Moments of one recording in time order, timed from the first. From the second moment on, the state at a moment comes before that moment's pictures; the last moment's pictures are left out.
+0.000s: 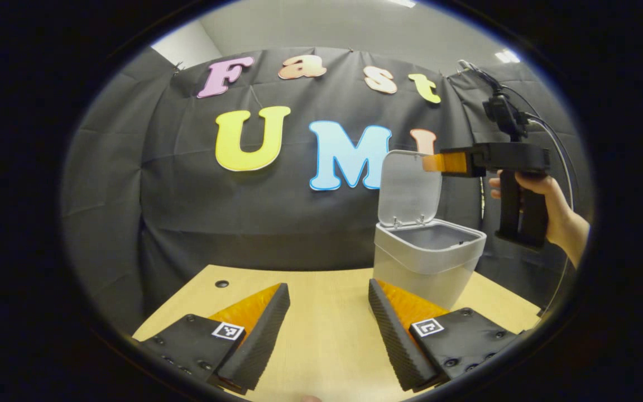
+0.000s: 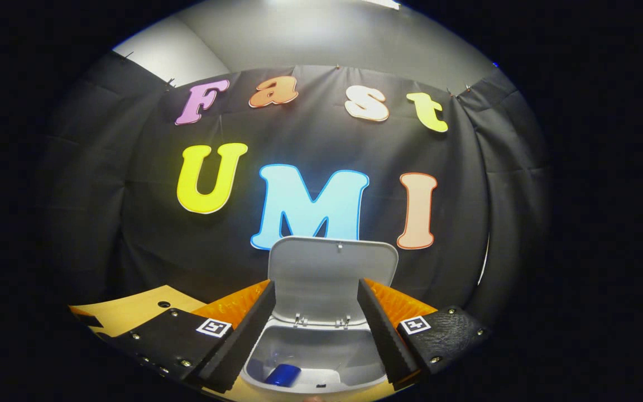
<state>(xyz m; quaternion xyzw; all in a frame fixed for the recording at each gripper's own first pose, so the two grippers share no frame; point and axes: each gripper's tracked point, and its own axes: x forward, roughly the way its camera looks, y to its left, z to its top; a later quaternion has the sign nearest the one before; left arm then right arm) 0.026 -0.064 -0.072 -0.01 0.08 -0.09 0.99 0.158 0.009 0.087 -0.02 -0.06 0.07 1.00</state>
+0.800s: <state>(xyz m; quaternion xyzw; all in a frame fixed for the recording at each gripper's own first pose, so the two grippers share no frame) 0.052 -0.032 -0.076 -0.01 0.08 -0.13 0.99 0.233 0.005 0.154 -0.03 -0.09 0.00 1.00</state>
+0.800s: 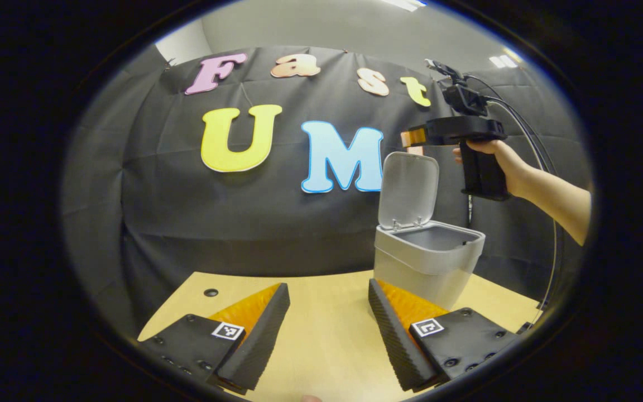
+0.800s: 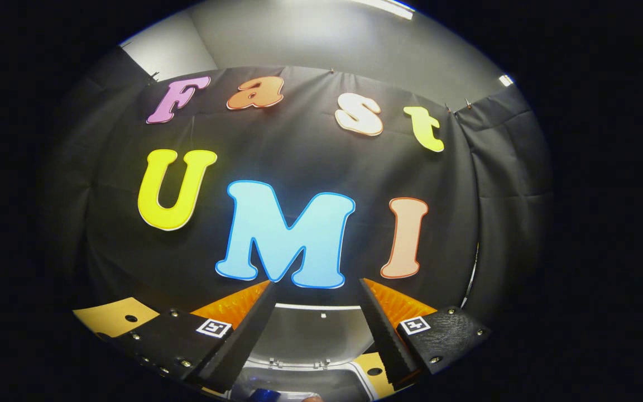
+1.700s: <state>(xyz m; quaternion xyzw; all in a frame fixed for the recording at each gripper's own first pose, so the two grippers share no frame) 0.031 0.011 -0.081 -0.04 0.07 -0.03 1.00 0.254 -0.002 0.134 0.02 -0.04 0.03 1.00</state>
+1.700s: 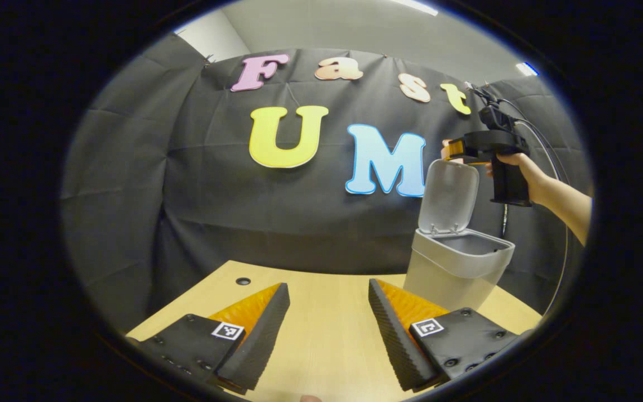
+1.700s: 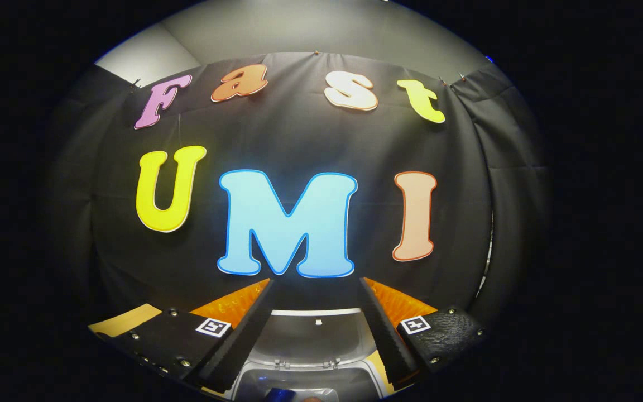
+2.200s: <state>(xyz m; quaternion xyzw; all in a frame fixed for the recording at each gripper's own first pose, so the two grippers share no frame) 0.012 -0.001 -0.079 -0.04 0.07 -0.04 1.00 0.207 -0.008 0.112 0.05 -0.04 0.04 1.00</state>
